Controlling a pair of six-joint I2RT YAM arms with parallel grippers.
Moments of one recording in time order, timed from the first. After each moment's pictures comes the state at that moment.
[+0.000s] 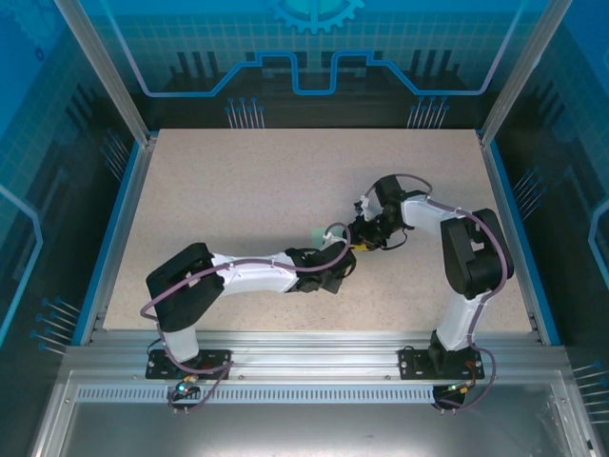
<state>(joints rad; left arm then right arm) -1.01 1.80 1.08 -0.35 -0.25 -0.58 0.28 1.84 1.12 -0.63 -0.68 0.31</state>
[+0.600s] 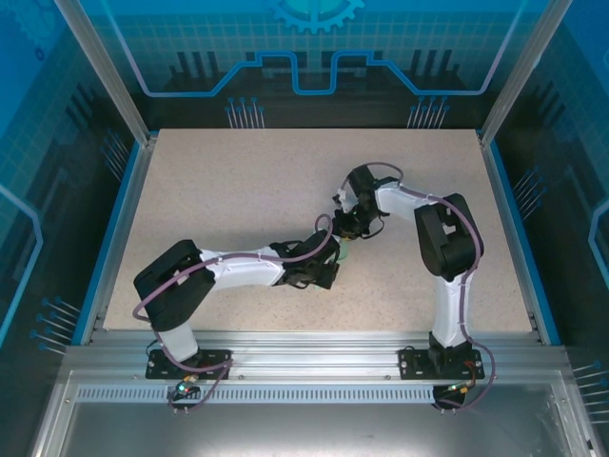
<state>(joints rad) -0.91 1.75 0.99 -0.25 0.00 -0.56 0.39 2.06 1.39 -0.72 -0.54 0.25</state>
